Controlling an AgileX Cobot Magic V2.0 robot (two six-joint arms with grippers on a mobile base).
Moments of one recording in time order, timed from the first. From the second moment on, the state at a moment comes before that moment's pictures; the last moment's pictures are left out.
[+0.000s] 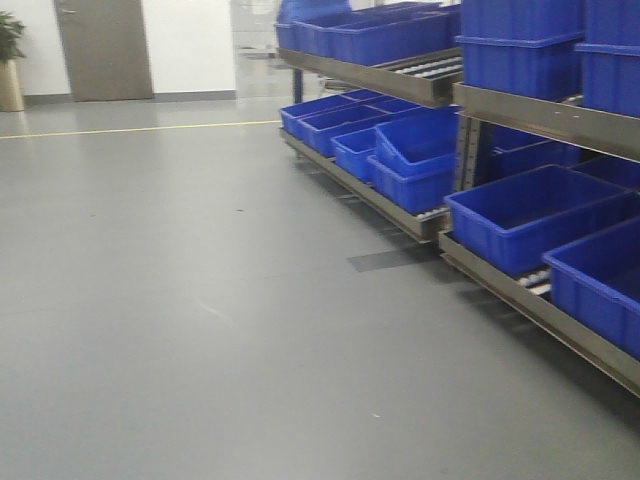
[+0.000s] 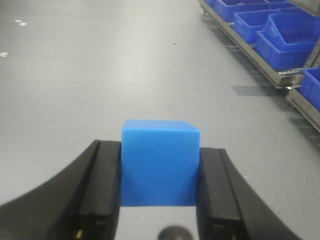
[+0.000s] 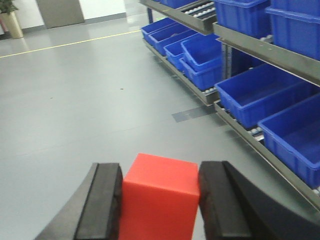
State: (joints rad) left arm -0.03 0.36 -0.36 0.28 0.40 -0.45; right arm 0.09 0.59 -0.58 0.02 0.20 0.16
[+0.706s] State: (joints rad) left arm -0.03 0.36 -0.36 0.28 0.40 -0.45; right arm 0.09 0.59 -0.58 0.02 0.20 0.16
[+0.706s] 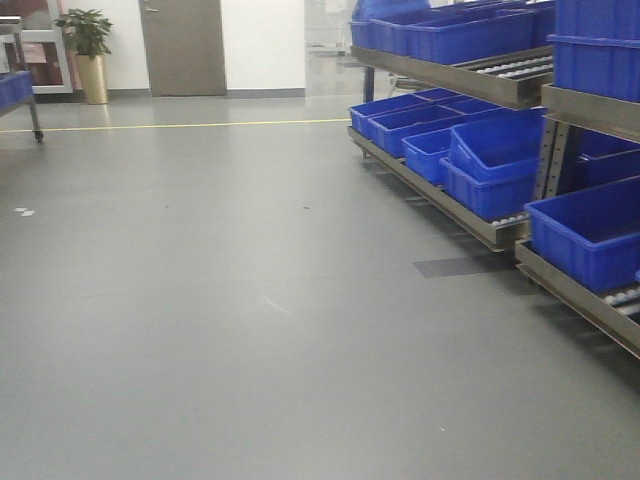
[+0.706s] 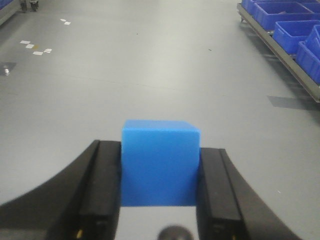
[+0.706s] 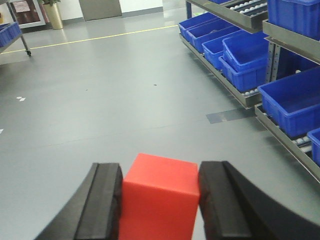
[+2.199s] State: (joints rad) left arm -0.03 0.36 -0.36 0.28 0.40 -0.45; right arm 0.09 0.59 -0.58 0.02 0.20 0.16
